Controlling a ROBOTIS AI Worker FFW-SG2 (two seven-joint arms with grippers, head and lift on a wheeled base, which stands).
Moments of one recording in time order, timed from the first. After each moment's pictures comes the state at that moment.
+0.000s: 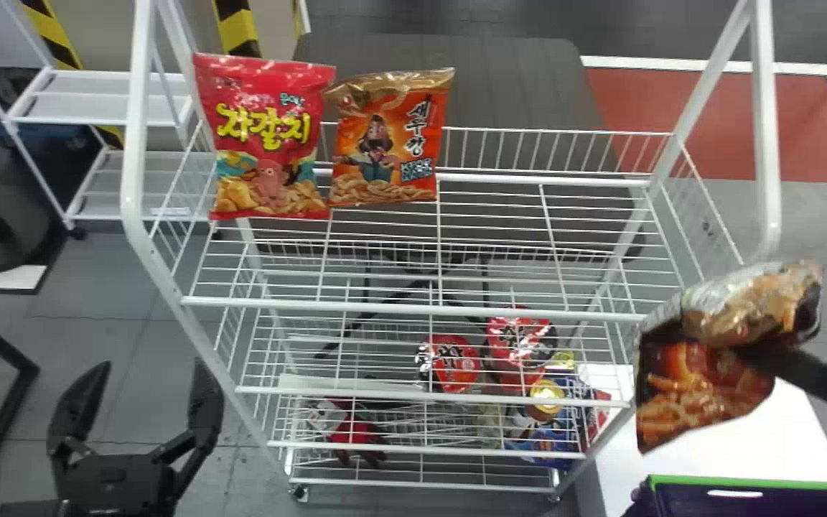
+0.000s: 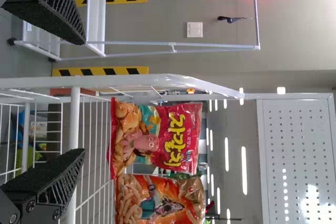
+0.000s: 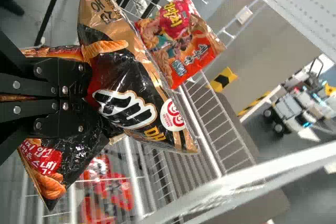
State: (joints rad) left arm 0.62 0.19 -0.03 -1.62 0.11 -0.59 0.14; right arm 0.41 0.00 -0.75 -2.54 -0.52 1.38 0.78
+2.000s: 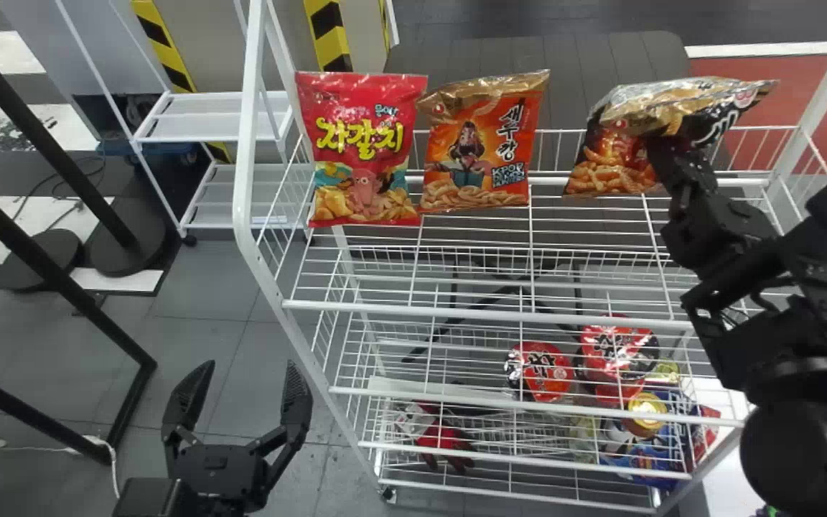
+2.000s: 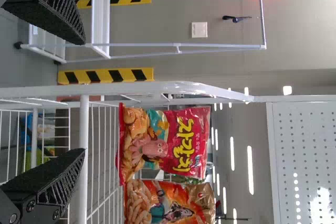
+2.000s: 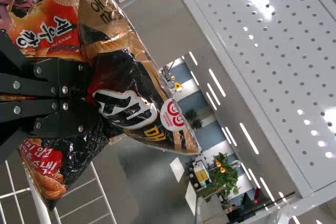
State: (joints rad) left arm 0.60 0.23 -0.03 -1.58 0.15 -0.59 0.14; right arm 0.06 0.00 0.07 -1.68 -0.49 0.04 0.09
